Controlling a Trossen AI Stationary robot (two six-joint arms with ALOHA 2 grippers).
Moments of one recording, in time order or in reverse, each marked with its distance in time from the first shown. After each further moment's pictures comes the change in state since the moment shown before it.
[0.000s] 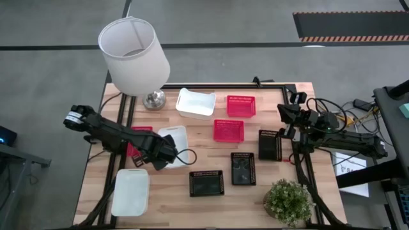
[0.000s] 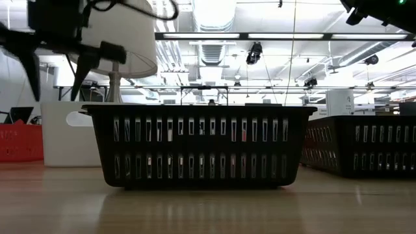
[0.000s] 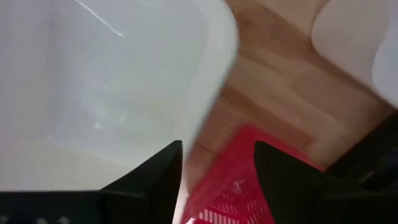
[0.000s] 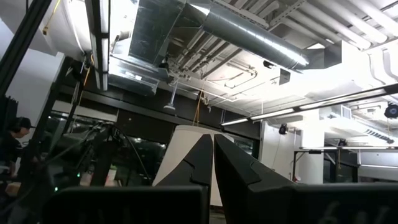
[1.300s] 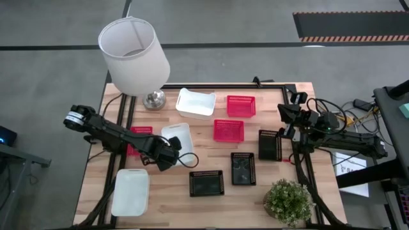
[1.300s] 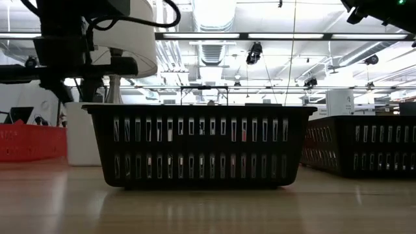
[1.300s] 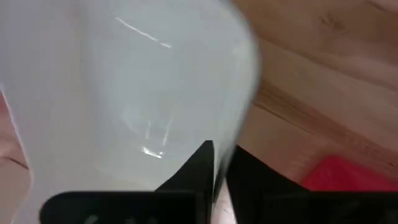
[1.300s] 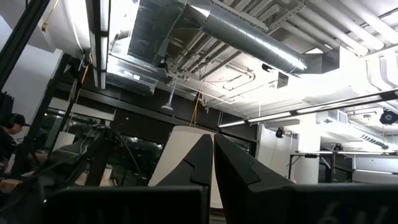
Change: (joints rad) left arm -0.006 0.000 -0.140 0.322 -0.147 0.127; right arm 0.000 0.000 0.000 0.006 0.001 -0.030
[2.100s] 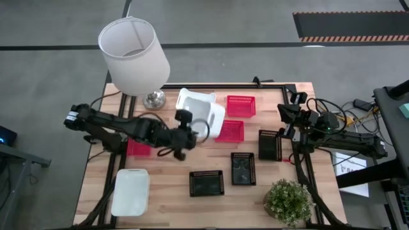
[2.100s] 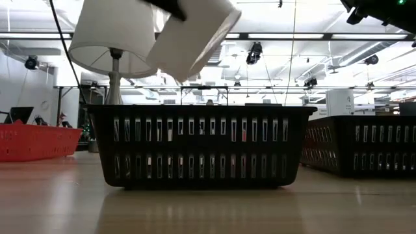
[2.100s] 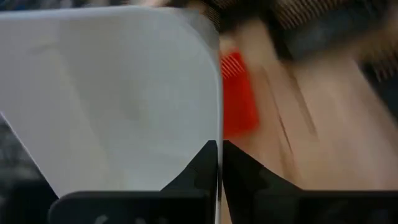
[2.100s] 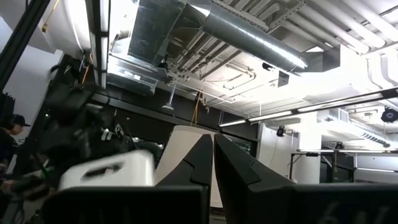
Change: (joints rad) left arm 0.068 0.005 0.499 0.197 -0.288 -0.513; right arm 0.000 0.000 0.000 -0.003 0.000 0.009
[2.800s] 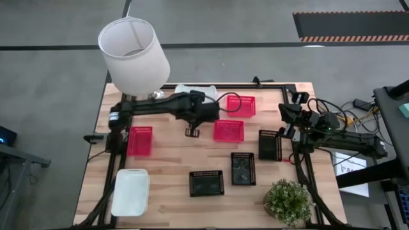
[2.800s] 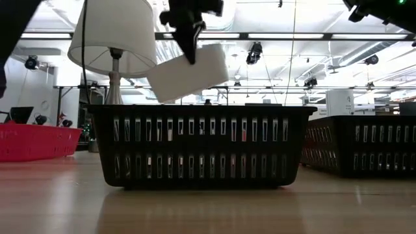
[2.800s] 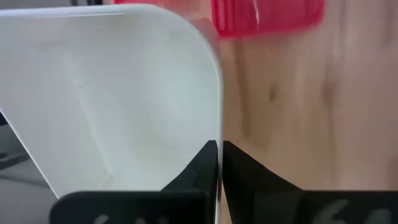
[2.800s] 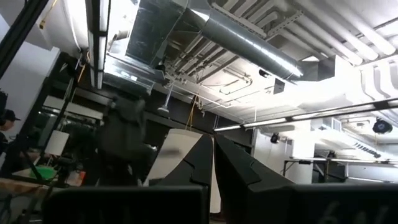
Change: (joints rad) left arm 0.304 0.503 0.645 -0.718 0.129 -0.065; right arm 0.000 -0.003 0.000 0.018 0.001 -0.049
